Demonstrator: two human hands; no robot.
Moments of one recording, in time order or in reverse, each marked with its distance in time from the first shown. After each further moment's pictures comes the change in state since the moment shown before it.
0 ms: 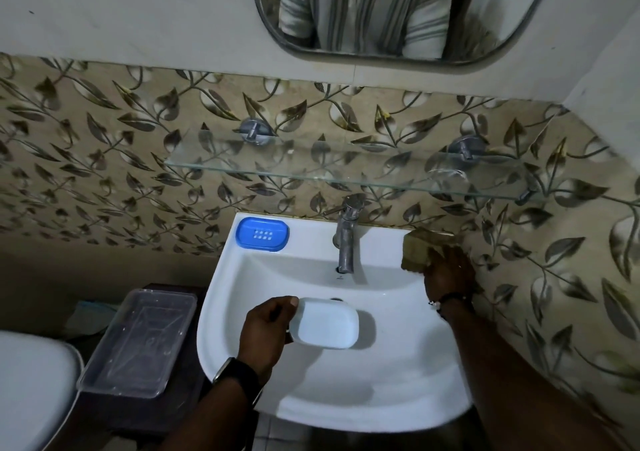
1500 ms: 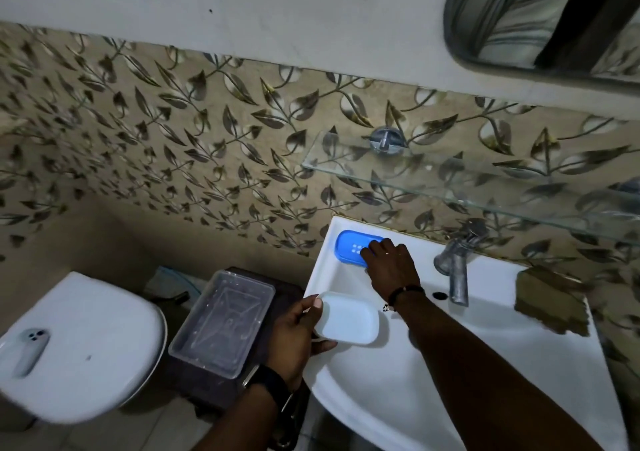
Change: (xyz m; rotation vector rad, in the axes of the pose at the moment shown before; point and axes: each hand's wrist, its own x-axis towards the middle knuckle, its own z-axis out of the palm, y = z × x) left_hand 0.021 0.011 -0.119 -0.288 0.115 -0.122; right_hand -0.029 -0.292 0.049 -0.279 -0.030 -0.803
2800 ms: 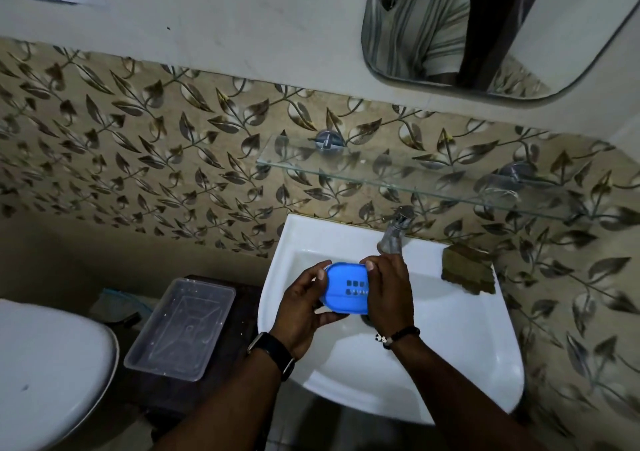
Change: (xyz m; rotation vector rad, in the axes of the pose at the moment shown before) left_hand -0.043 0.014 0.065 -0.023 -0.413 0.062; right_hand -0.147 -0.016 -0.093 0.875 0.575 0.434
